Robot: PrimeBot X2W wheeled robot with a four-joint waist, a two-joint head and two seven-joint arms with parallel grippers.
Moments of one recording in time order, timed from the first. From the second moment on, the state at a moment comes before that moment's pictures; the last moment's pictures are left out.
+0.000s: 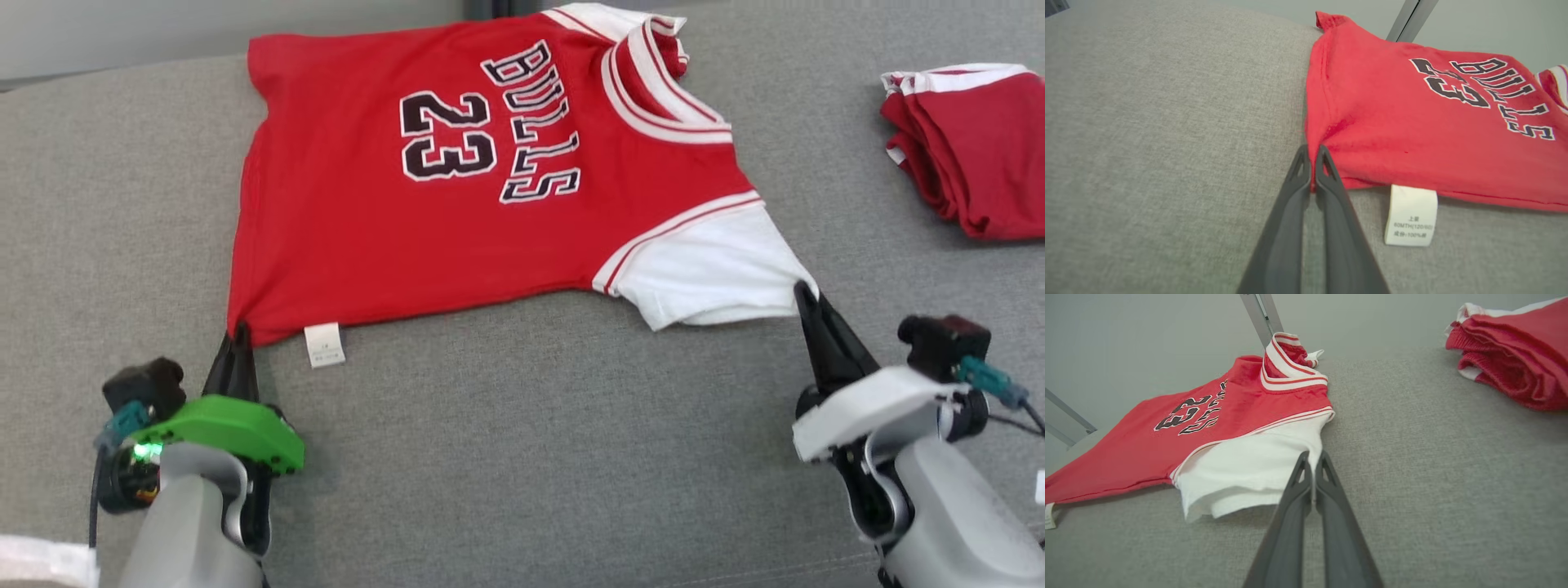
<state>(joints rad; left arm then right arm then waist) -0.48 0.10 -0.01 0.83 -0.40 -0.12 -0.26 -0.36 -0.26 0.26 0.50 0.59 0.13 -0.26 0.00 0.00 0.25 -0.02</state>
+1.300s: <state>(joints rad) -0.14 0.22 -0.02 -0.01 -0.51 0.03 0.51 -0.16 -0.14 -0.01 -0.05 0.46 0.13 0.25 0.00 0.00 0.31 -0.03</state>
